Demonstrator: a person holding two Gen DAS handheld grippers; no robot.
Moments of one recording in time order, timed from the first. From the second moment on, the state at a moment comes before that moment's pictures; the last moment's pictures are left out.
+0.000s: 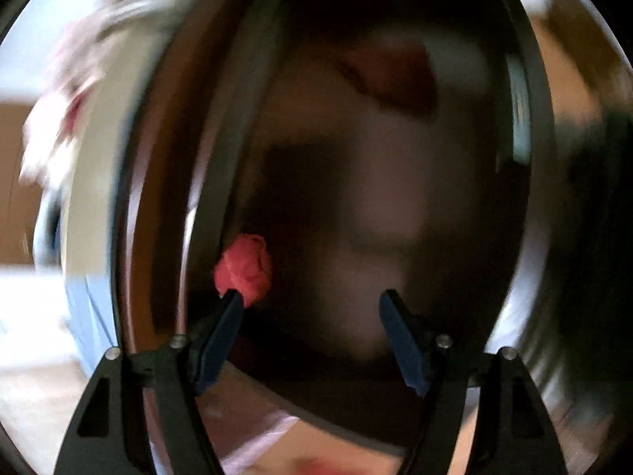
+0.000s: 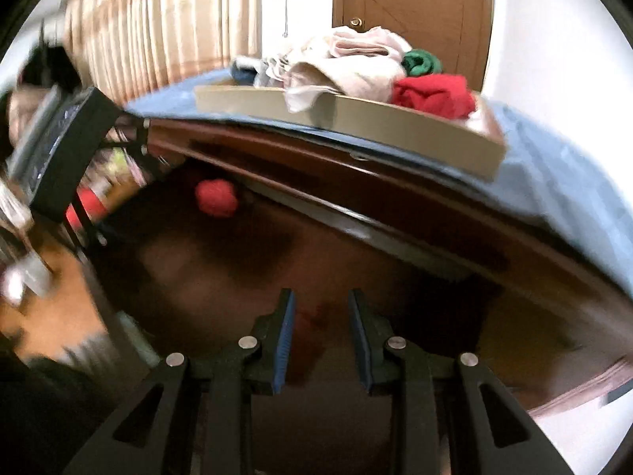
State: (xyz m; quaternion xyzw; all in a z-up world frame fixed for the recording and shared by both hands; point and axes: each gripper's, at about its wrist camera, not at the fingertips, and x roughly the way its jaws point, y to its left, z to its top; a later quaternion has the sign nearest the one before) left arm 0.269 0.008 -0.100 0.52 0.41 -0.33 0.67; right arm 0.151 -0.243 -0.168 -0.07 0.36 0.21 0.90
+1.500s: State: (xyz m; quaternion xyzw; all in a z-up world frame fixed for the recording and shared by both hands) left arm 0.247 0.173 -0.101 -0.01 0.43 -0.12 0.90; right arm 0.266 0.000 -0.252 -0.34 0.32 0.33 0.82
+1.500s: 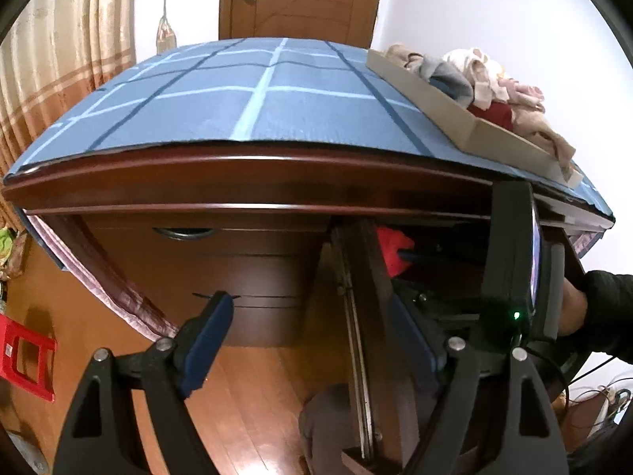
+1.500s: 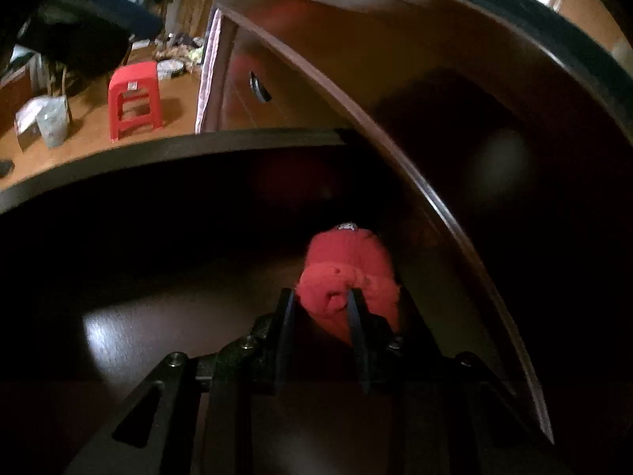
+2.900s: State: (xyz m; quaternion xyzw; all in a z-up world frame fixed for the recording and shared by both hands) left arm 0.257 0.012 -0.124 0.11 0.56 -0.21 0.79; right arm 0.232 -0.228 -0.216 -0.02 0.59 0.26 0.76
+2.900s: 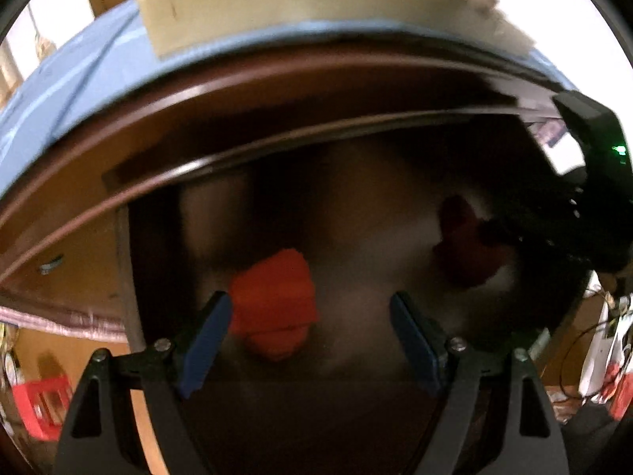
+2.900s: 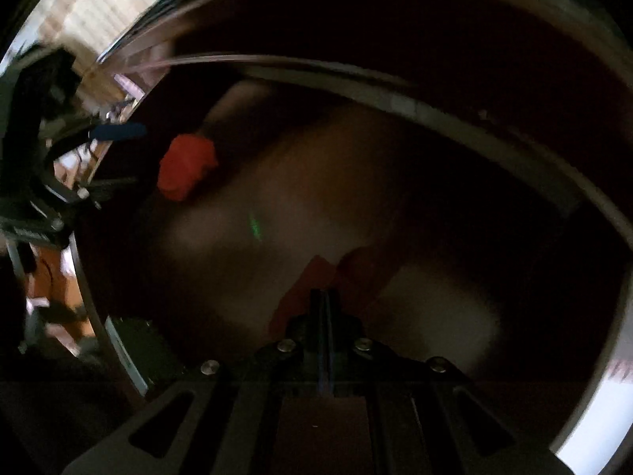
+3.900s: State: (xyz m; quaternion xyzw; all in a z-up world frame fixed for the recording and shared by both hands) left arm 0.283 -0.038 -0.184 0.20 0.63 -0.12 0.74; right arm 0.226 -0.234 -0.231 0.04 0.66 0.13 0.74
